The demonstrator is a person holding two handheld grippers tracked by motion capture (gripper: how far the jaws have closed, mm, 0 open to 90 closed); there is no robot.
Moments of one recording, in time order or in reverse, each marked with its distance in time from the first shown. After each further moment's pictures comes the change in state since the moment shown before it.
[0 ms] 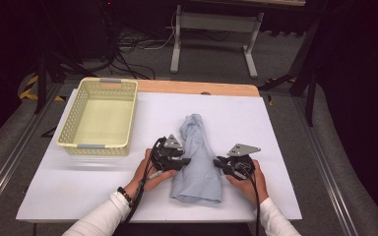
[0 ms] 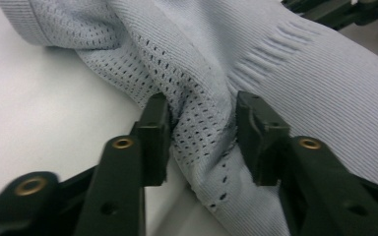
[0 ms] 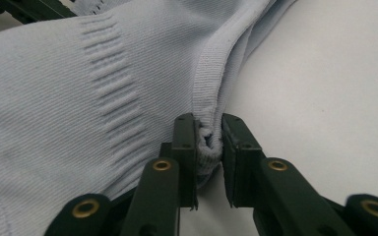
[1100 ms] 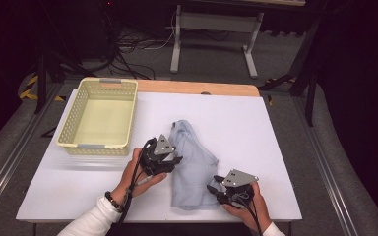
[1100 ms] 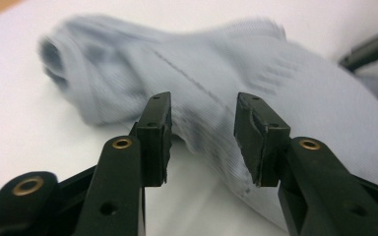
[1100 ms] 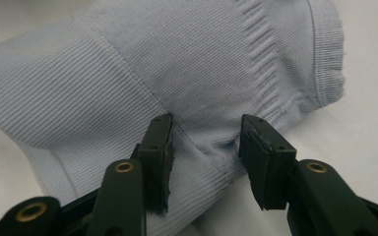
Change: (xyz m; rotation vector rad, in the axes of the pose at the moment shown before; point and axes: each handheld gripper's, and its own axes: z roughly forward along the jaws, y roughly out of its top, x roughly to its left) left arm -0.015 0.005 -0.056 -0.077 0.168 0.079; right arm 0.067 -0.024 -0.032 -0.006 0.025 -0.140
